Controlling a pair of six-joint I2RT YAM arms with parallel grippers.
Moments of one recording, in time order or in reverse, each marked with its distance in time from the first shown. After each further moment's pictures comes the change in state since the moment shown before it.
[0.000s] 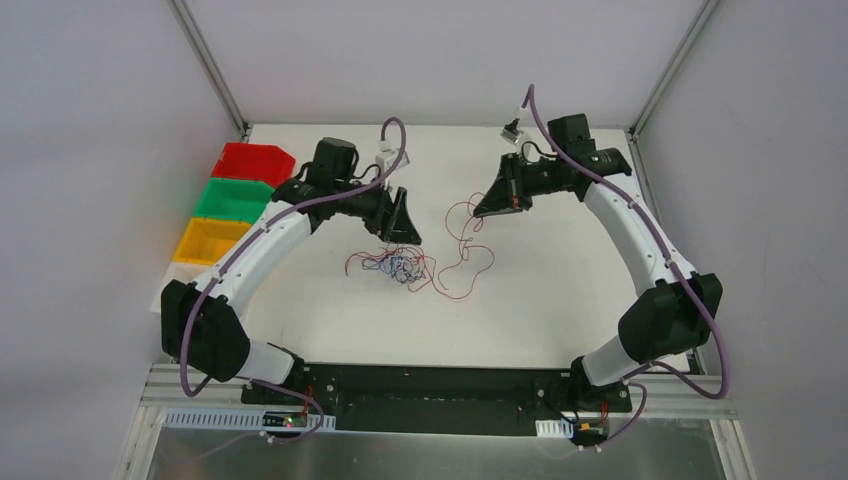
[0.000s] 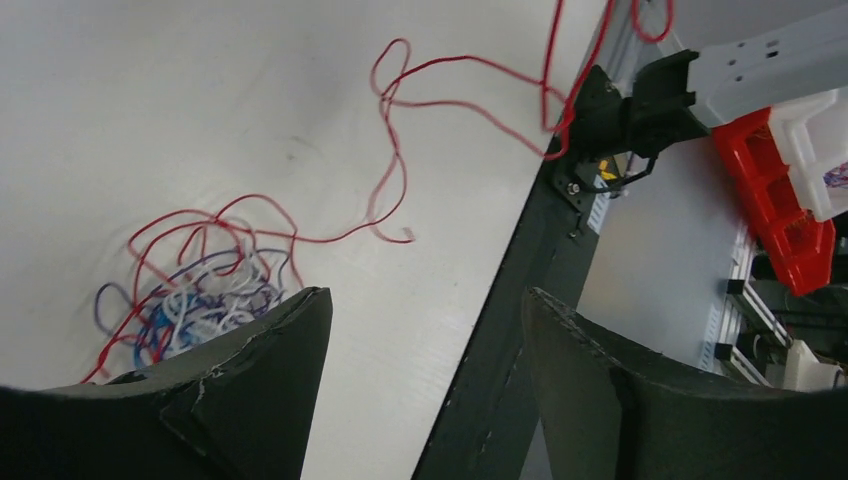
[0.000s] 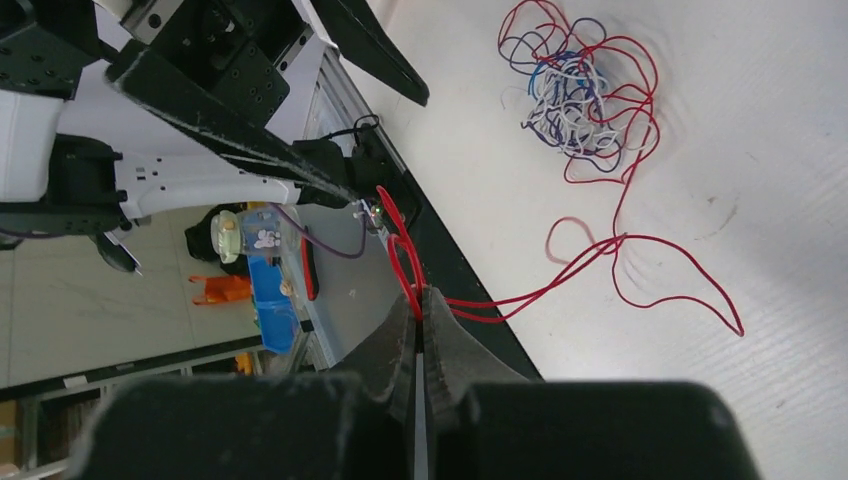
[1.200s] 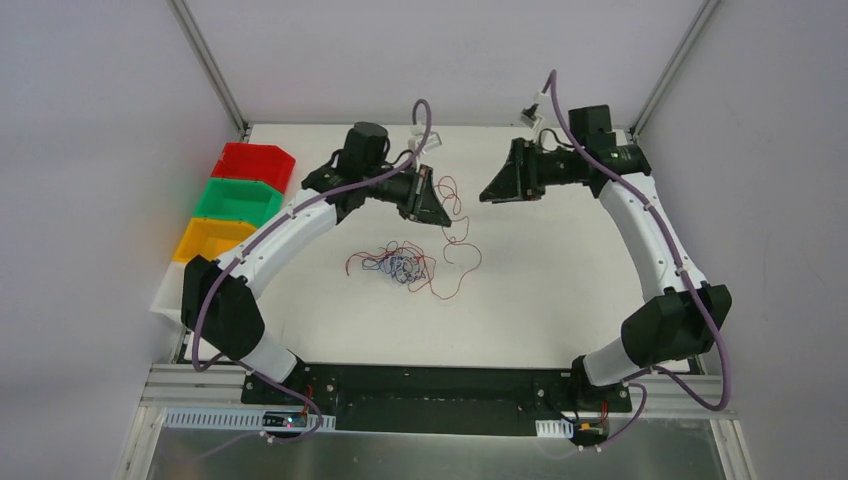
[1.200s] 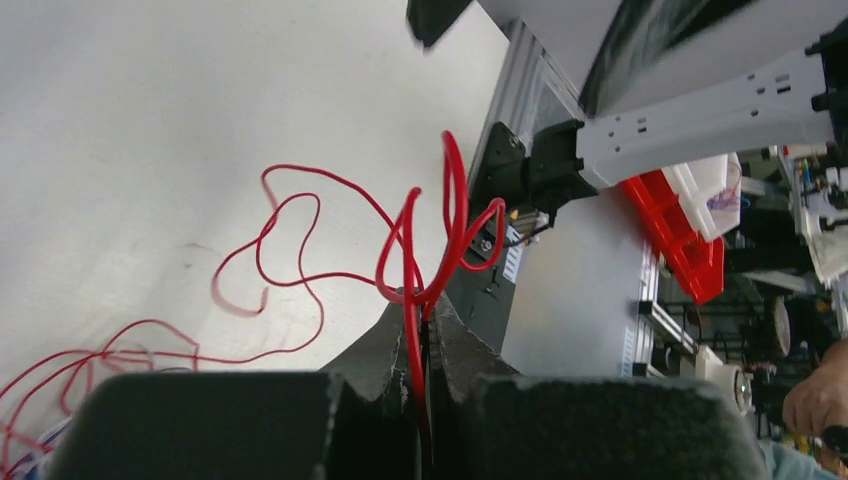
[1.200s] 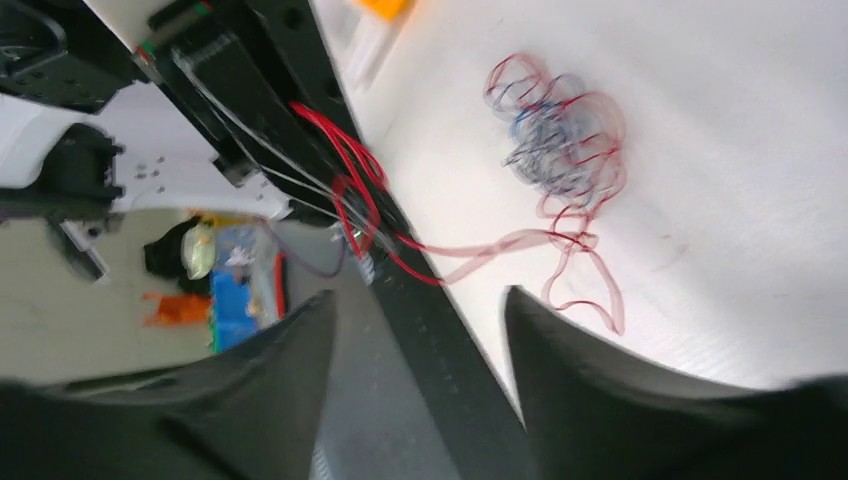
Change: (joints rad) left arm -0.214 0.142 0.140 0.237 0.050 -0.308; right arm 0.005 -0.031 0.049 -0.016 -0.014 -0.093
